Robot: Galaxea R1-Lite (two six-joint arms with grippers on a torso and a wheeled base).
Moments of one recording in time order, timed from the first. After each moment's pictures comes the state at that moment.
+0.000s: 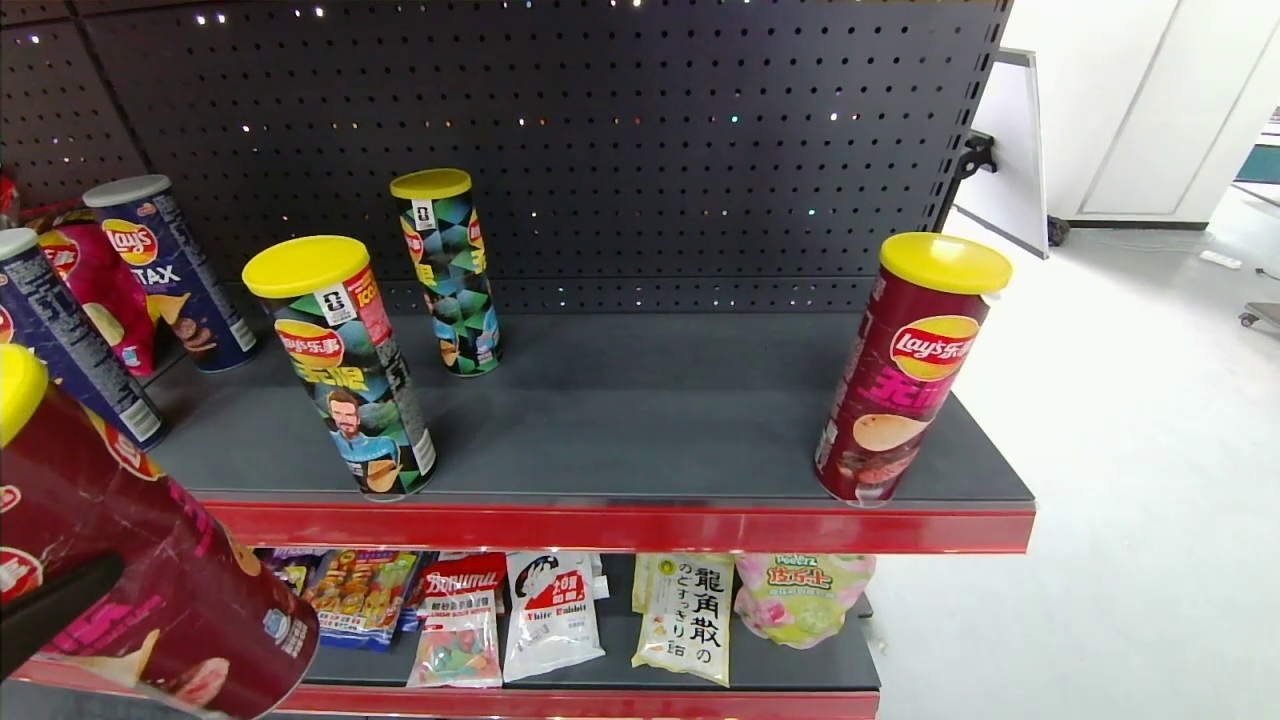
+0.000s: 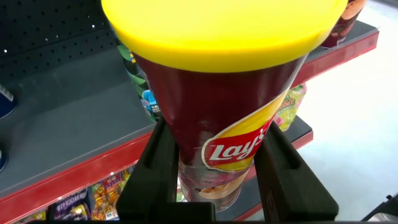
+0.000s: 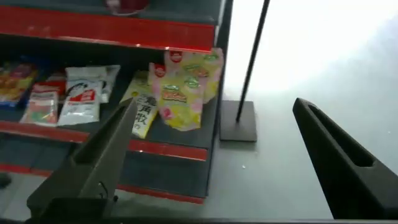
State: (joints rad) left arm -0.15 0.66 -0.52 -0.04 -0.35 0.13; right arm 0.02 0.15 -0.23 0.23 0.11 -0.06
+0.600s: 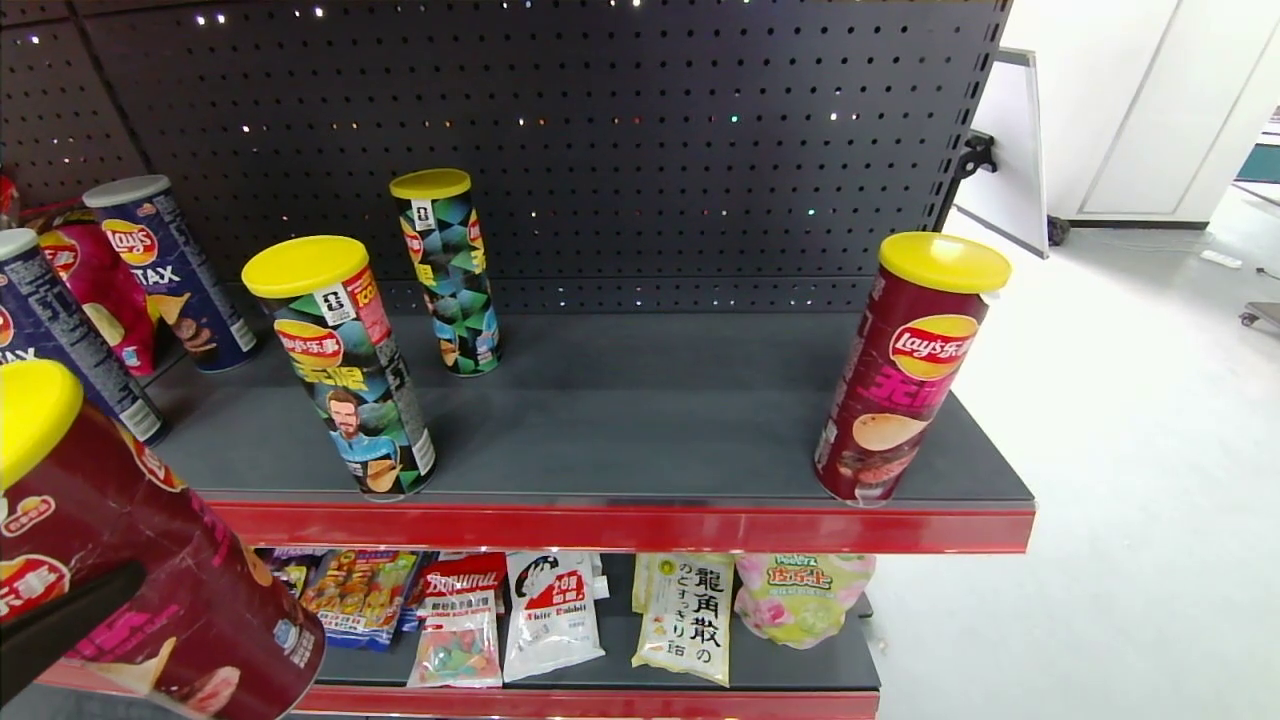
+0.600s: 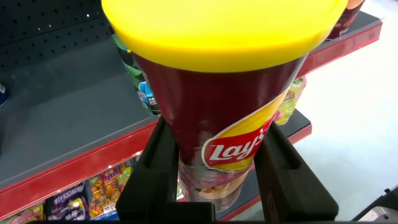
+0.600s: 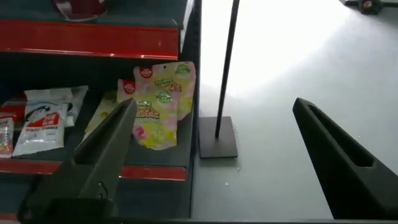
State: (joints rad) left arm -0.15 0.67 -0.50 -0.03 -0.35 0.13; right arm 0.03 0.13 0.00 -0.06 -0.07 -0.06
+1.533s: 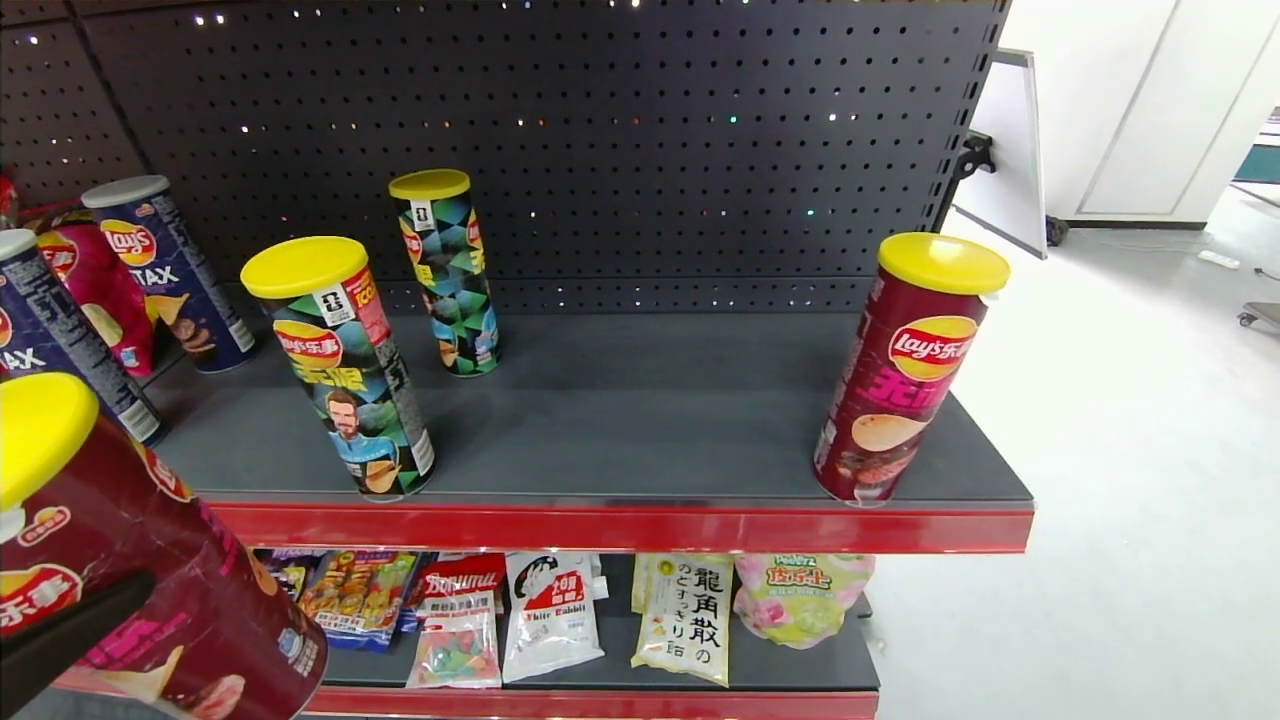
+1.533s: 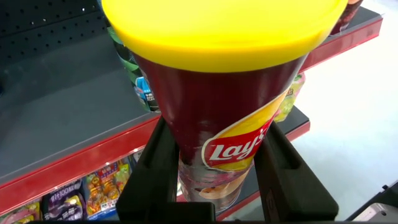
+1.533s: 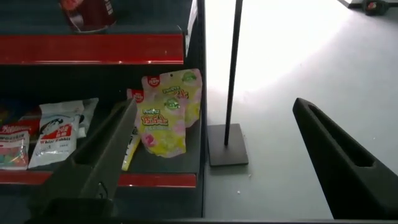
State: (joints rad) left arm -0.15 0.68 -0.49 -0.04 -0.35 0.13; right arm 0.00 0.00 0.00 0.00 0.01 0.00
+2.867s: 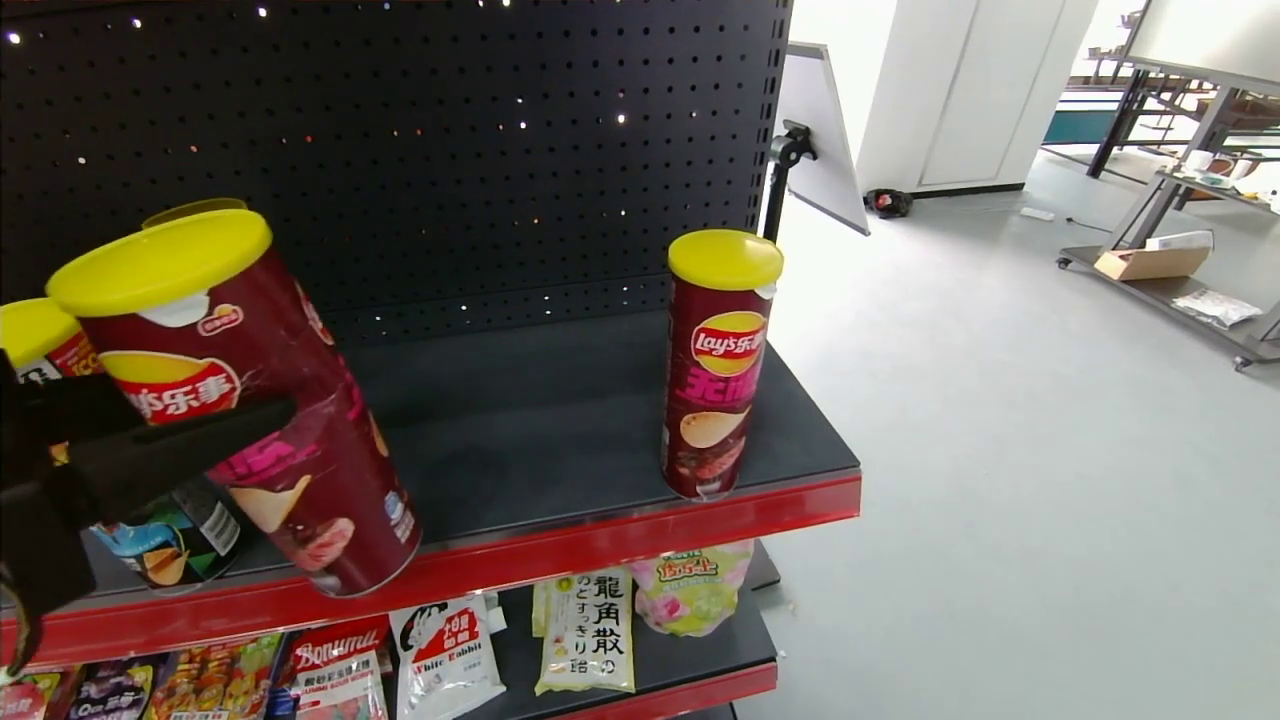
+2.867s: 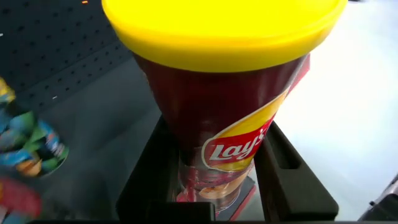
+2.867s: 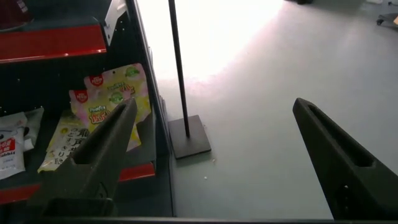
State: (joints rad) left arm -0.23 1.02 -0.70 -0.15 -0.43 0.13; right arm 0.00 0.00 0.00 0.00 0.00 0.00
